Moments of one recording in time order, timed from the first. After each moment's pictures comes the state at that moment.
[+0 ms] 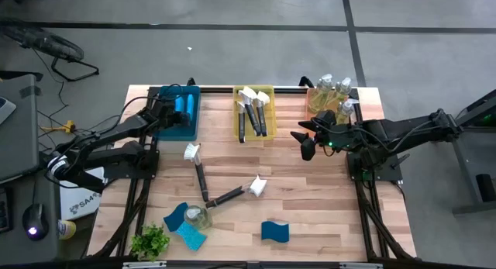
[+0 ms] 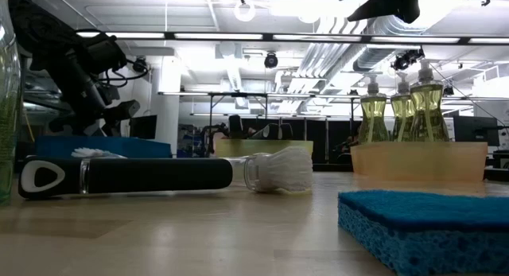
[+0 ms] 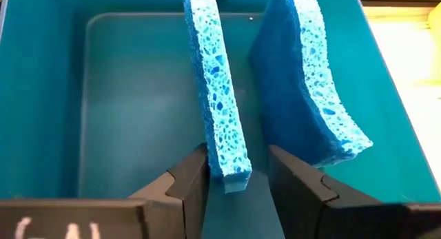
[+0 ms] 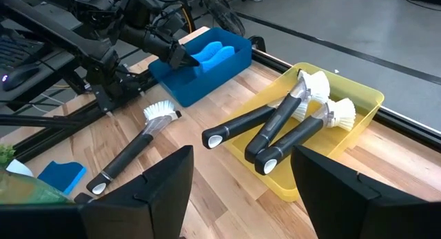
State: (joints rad) left arm 0.84 0.90 0.33 -0.25 -0.26 -0.54; right arm 0.18 1.00 0.98 -0.50 0.61 0.63
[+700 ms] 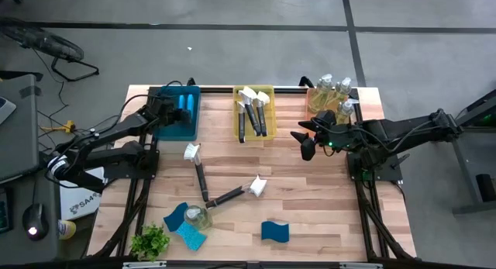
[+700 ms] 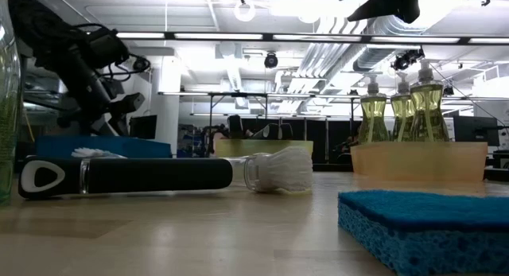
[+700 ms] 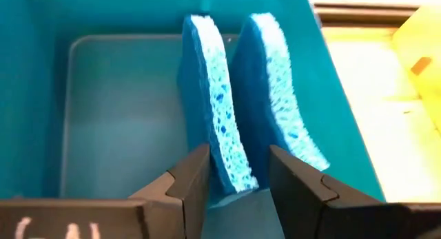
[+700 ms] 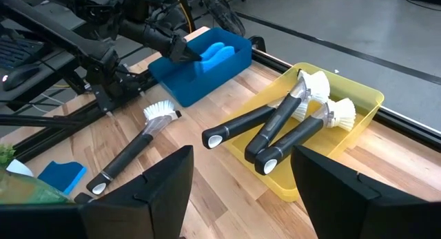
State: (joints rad) left arm 0.84 0.90 0.37 -0.24 -0.24 -0.53; right arm 0.18 1.00 0.97 -0.50 0.61 0.63
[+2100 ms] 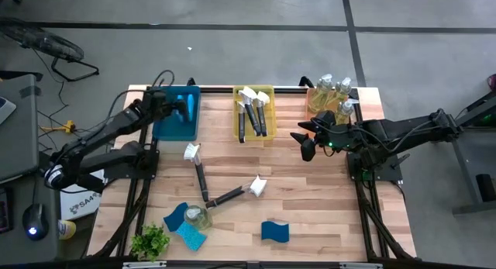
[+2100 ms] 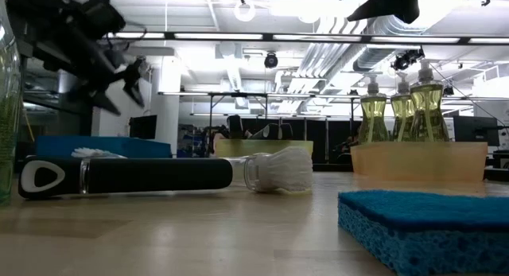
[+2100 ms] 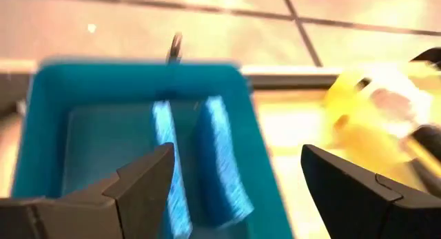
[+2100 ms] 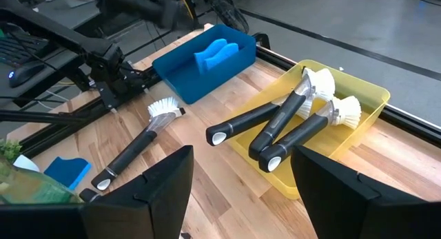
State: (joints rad) left arm 0.84 0.76 0.51 -0.35 -0.23 -0.51; right arm 0.18 1.00 0.98 -0.50 0.59 0.63
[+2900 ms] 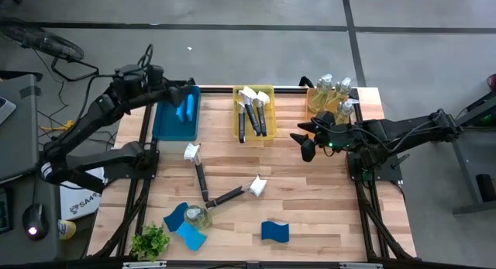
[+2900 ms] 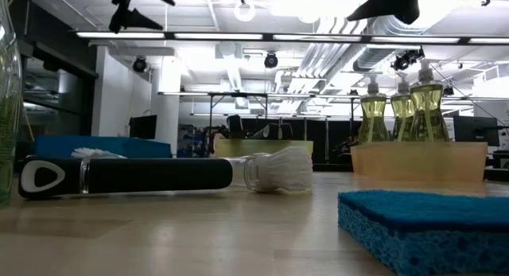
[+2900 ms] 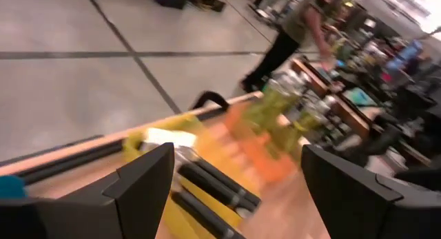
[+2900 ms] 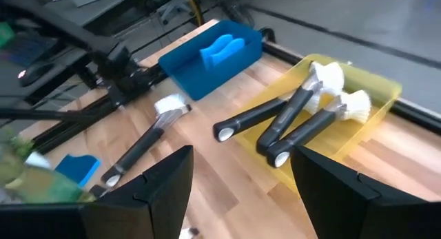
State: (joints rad) left arm 0.70 0.76 0.99 -0.47 0.13 -0.52; right arm 0.18 1.00 0.98 -0.50 0.57 0.65
